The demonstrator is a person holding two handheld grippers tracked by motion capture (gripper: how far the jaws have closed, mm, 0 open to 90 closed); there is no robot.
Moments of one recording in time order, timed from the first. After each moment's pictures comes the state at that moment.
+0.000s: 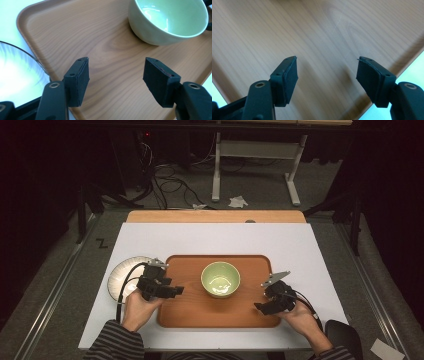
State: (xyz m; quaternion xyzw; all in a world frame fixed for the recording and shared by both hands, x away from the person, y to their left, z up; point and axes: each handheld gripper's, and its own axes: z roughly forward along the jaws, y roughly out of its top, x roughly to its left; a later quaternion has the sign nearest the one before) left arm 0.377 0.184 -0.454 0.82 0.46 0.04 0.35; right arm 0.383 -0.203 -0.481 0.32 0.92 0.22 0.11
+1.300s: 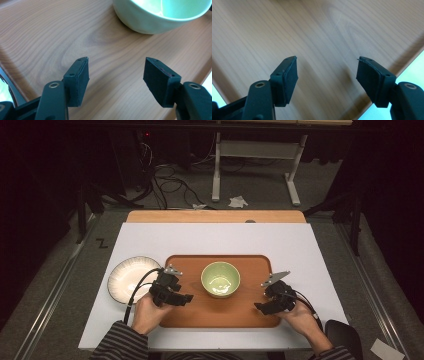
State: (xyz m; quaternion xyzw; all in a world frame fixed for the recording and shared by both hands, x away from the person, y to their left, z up) left arm 0.373 0.155 -0.471 0.84 0.43 0.04 0.32; right arm 0.384 -0.203 -0.481 0.32 0.92 0.22 0.10
